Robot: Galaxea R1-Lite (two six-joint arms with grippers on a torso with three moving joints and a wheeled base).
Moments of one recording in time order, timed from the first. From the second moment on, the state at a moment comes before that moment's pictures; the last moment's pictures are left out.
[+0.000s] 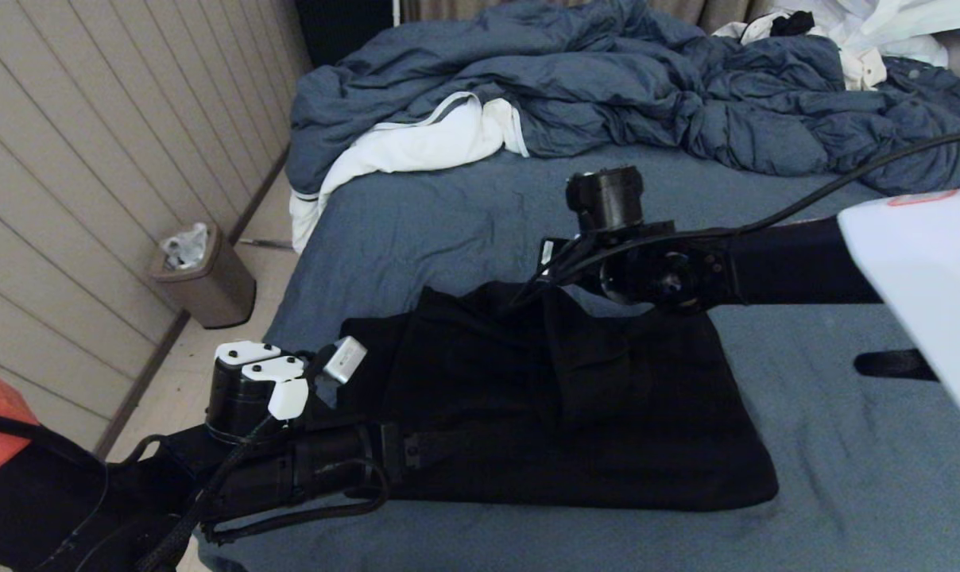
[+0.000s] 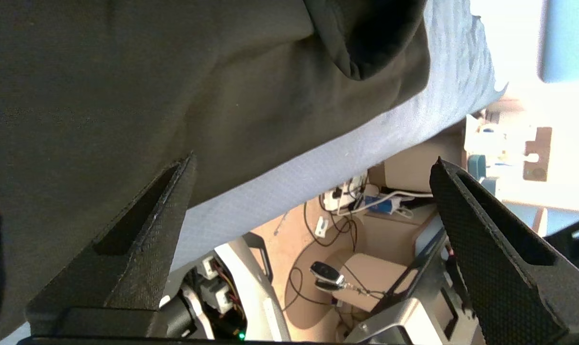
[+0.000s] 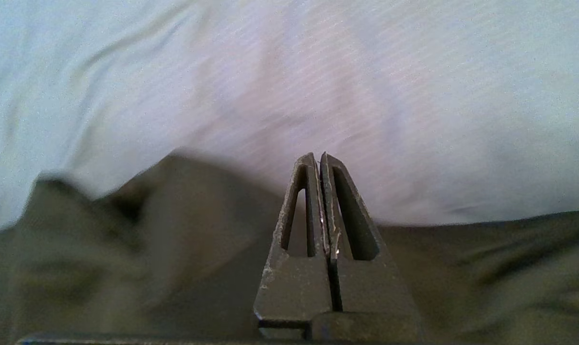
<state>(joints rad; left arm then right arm) -0.62 1.81 -0.50 -0.94 -0.40 -0.57 0.49 2.13 -1.68 -0.10 -0.42 0.32</state>
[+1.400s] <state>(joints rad) -0.62 1.80 -0.50 -0.94 -0.39 -0.57 0.67 2.26 -1.34 -0.31 -0.45 0.32</state>
